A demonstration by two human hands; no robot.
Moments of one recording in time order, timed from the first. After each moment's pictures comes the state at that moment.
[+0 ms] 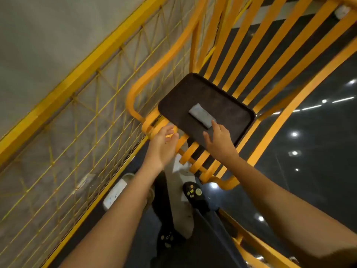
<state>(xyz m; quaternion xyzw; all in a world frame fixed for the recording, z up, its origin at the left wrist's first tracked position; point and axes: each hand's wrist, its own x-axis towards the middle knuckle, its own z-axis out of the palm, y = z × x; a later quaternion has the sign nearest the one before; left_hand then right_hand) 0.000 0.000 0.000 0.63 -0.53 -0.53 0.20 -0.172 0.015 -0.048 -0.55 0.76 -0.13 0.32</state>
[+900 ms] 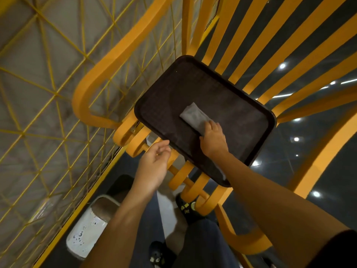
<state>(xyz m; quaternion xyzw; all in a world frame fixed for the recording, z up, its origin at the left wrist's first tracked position) -0.044 -0.073 -0.147 0.68 -0.40 -0.59 0.18 -0.217 -0.099 -0.249 -0.54 0.78 -0.01 0.33</state>
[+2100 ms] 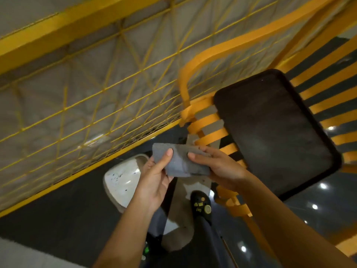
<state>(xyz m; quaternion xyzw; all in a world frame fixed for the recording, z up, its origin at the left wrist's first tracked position) 0.091 0.044 -0.133 0.52 0.06 -0.65 0.55 -0.060 -0.032 -0.145 -0.31 0.36 -0.11 0.87</state>
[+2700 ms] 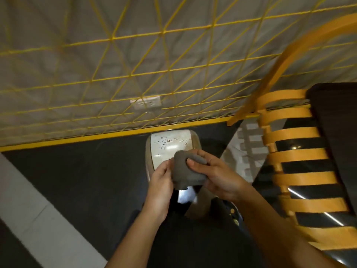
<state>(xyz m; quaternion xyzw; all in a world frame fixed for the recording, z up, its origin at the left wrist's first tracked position) 0.165 0.206 -0.244 0.65 0.02 -0.49 0.58 0.071 0.099 -0.242 -0.34 0.28 -0.03 0.90</state>
